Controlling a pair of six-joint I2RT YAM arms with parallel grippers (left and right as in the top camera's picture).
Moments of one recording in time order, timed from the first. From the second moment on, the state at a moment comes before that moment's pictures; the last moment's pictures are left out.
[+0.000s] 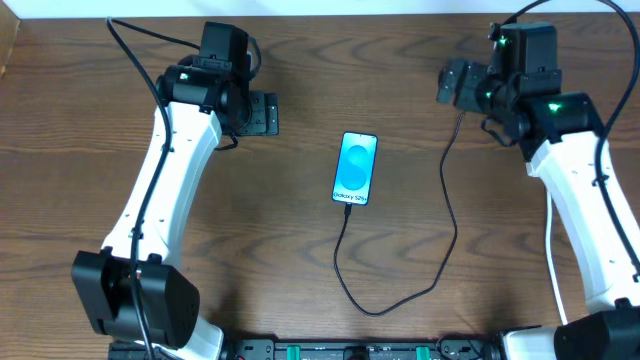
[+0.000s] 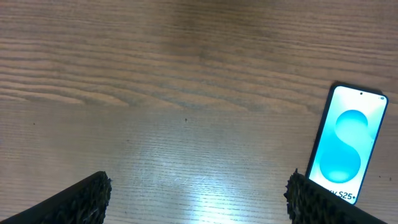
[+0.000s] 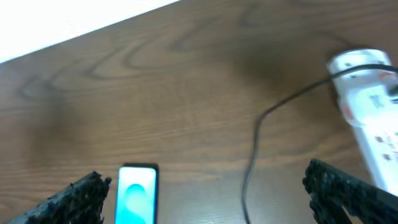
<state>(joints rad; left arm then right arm) -0.18 1.72 1.61 -1.08 -0.04 -0.20 0.14 1.56 1.47 -0.73 0.00 0.37</state>
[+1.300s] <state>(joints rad) -0.18 1.72 1.61 -1.09 -0.04 -0.20 -0.43 2.20 1.94 -1.09 -0.41 -0.18</state>
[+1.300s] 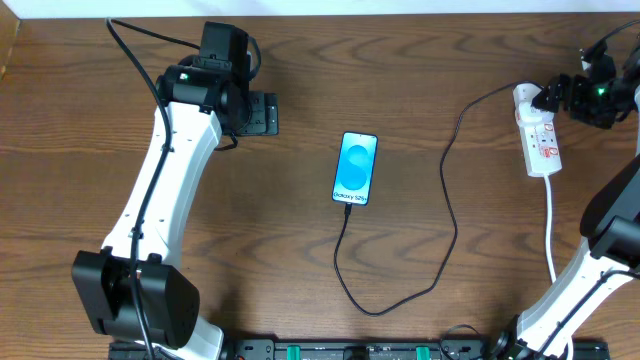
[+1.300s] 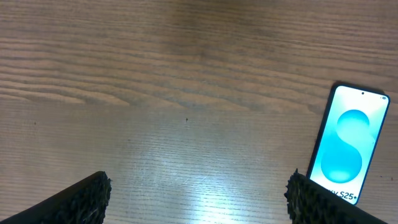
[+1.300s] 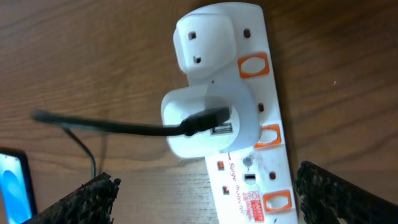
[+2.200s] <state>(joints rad) -0.18 1.72 1.61 -1.09 -0.04 -0.20 -0.37 2.20 1.85 -0.98 -0.35 -0.16</state>
